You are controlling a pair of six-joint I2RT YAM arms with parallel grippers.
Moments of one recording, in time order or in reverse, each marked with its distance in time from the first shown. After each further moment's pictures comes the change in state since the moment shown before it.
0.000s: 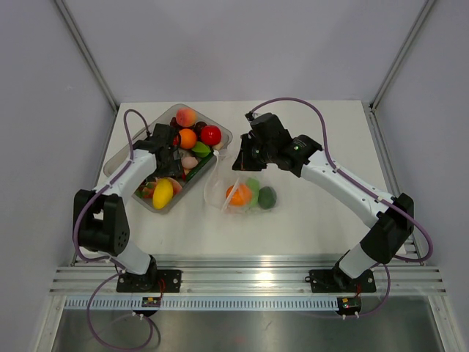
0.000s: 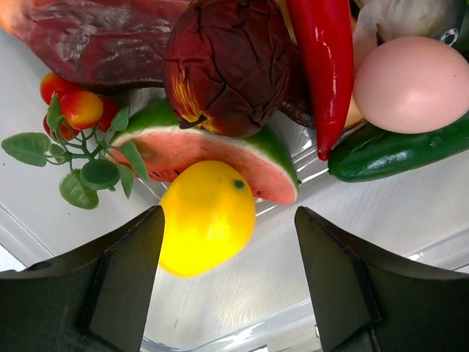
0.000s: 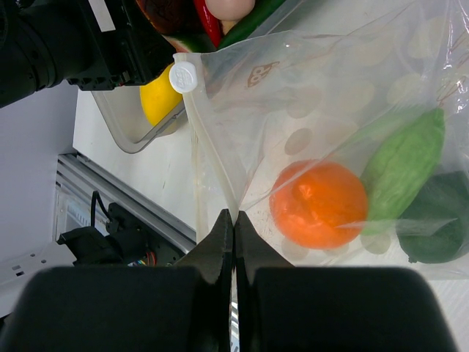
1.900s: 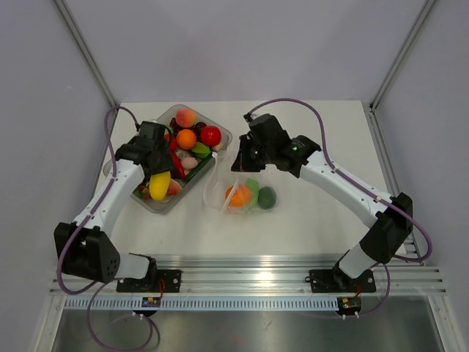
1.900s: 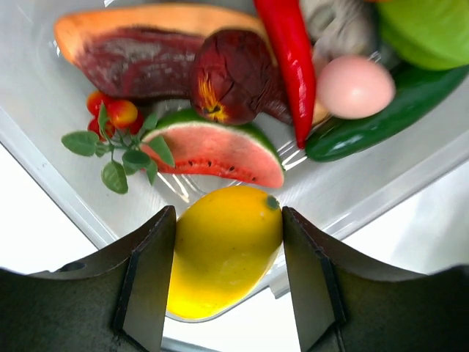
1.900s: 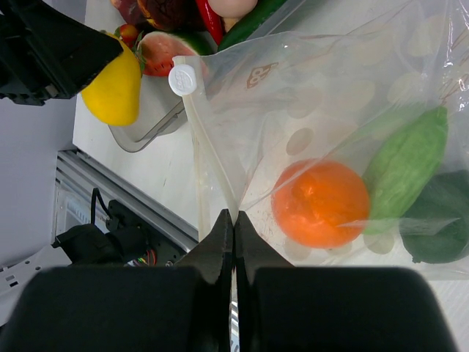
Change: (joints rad) left arm -0.009 -0.196 0.012 -0.053 -0.006 0.023; right arm 0.009 0.005 0.000 0.002 -0.002 0.001
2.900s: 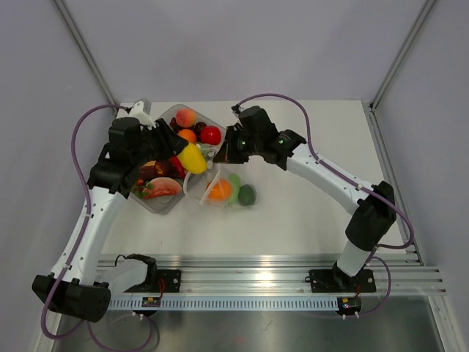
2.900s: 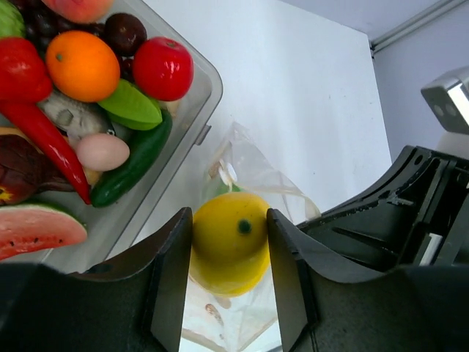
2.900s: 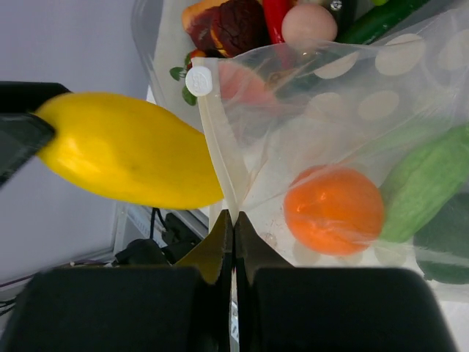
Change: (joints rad) left arm -0.008 -0.293 0.036 0.260 0.492 -0.119; right arm 0.000 0.128 0.096 0.134 -0.111 0.090
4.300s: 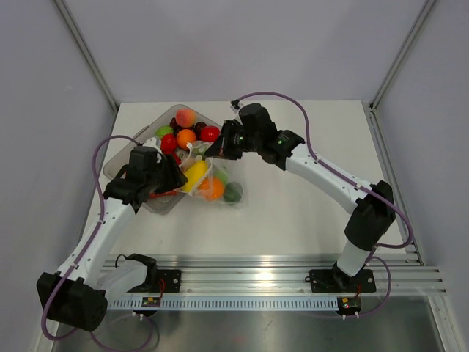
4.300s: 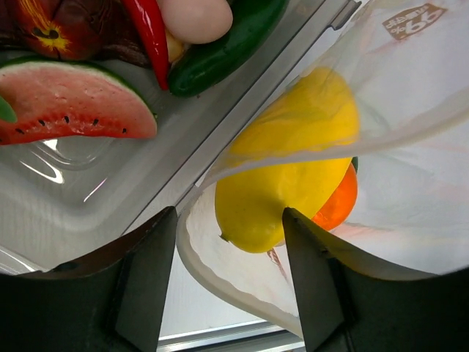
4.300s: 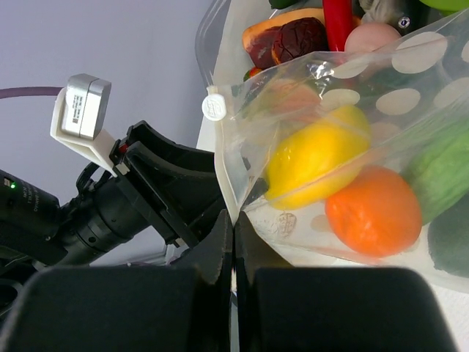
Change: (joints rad) left arm -0.037 -0.068 -0.318 -0.081 -0.147 -0.005; right arm 0.001 0.014 0.003 0.149 -0.071 0.136
